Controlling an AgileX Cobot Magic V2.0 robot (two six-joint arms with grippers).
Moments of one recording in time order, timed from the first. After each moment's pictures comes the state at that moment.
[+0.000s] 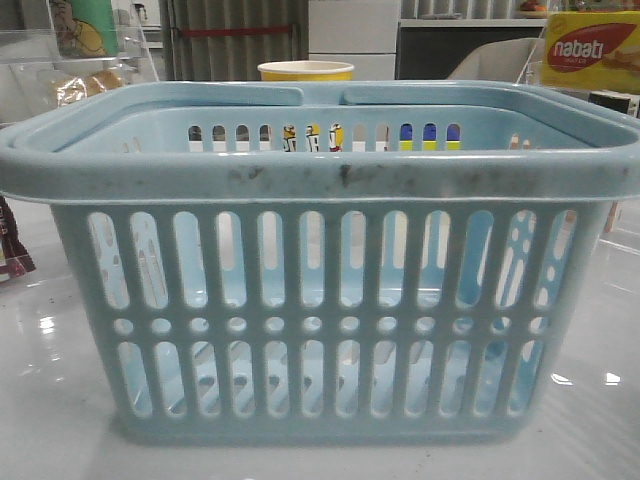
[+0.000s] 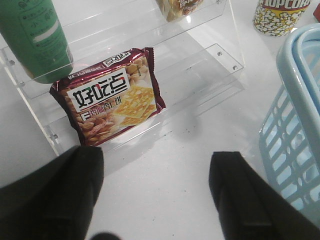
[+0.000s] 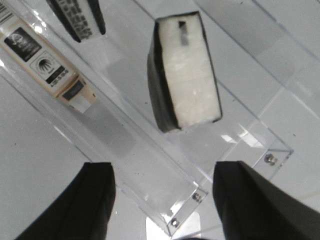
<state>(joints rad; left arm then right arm) -0.06 0.69 -0.76 0.00 0.76 0.00 -0.24 1.84 -1.52 -0.04 0.74 -0.06</state>
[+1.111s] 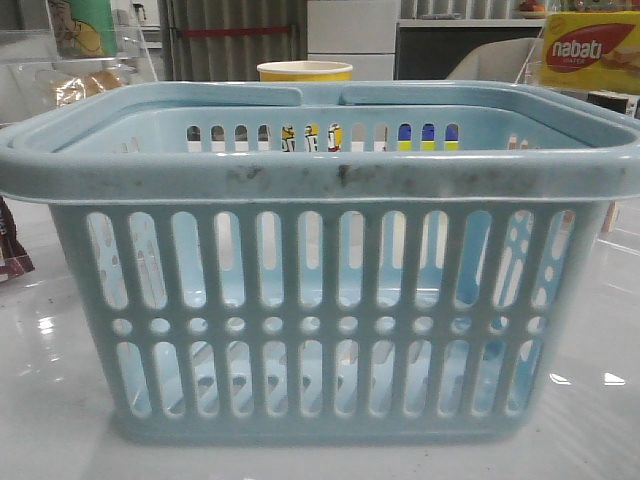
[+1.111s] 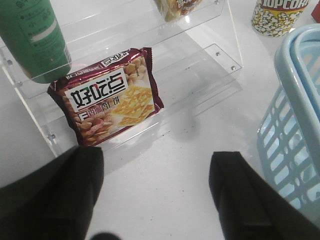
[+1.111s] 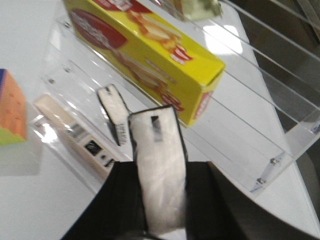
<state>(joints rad) -0.06 0.69 -0.76 0.00 0.76 0.00 -0.21 1.52 -1.50 0.00 0.64 -0.06</state>
